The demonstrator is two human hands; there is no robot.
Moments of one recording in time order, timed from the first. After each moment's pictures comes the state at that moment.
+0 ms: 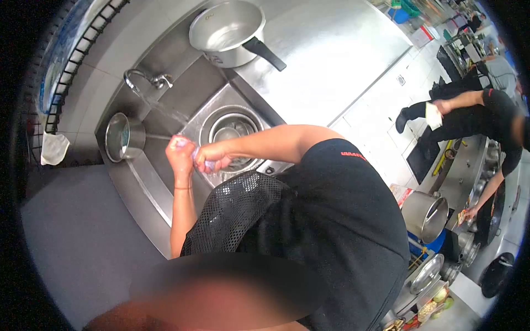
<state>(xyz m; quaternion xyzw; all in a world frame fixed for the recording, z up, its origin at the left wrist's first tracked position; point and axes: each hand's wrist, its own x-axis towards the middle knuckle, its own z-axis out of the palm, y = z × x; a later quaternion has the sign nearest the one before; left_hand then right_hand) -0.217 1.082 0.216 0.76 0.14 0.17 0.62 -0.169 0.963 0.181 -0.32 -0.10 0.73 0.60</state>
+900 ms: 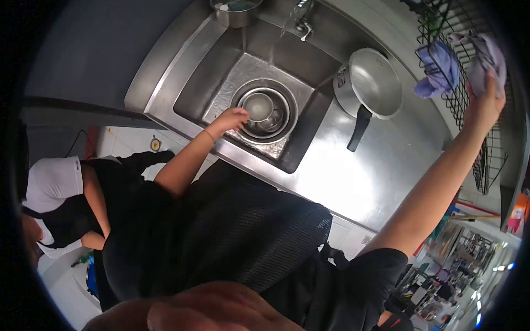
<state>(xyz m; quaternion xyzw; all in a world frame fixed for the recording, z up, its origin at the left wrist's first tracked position) -0.286 1.015 0.114 0.56 0.41 0.03 0.72 0.145 0.839 0.533 -0.65 -0.31 -0.09 0.69</state>
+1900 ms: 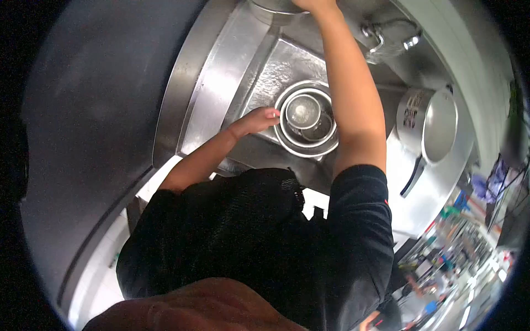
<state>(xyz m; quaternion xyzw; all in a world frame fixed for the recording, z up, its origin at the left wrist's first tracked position) -0.314 1.159 0.059 0.66 0.29 -0.08 0.69 -0.065 1.306 0.267 -0.81 -0.51 0.13 0.27</state>
